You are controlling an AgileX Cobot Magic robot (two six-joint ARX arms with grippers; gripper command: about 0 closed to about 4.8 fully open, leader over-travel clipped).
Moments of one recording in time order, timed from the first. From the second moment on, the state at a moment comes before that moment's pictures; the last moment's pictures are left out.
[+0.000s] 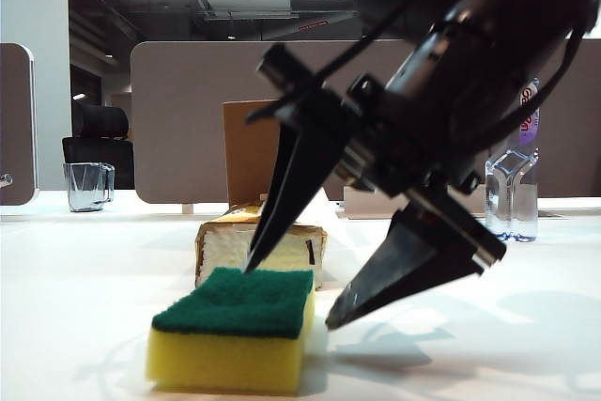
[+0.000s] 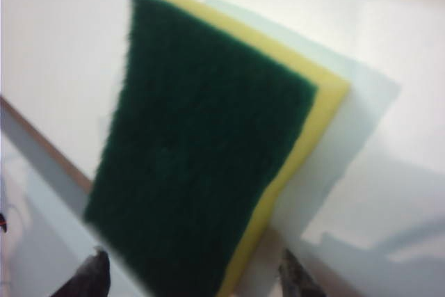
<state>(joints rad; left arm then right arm) -0.07 0.36 1.18 -1.43 0.65 0.05 0.79 1.53 0.79 -0.30 -0.46 0.62</state>
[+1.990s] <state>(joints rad) -0.09 0.36 1.18 -1.43 0.65 0.05 0.80 1.65 0.82 -0.24 -0.26 0.63</state>
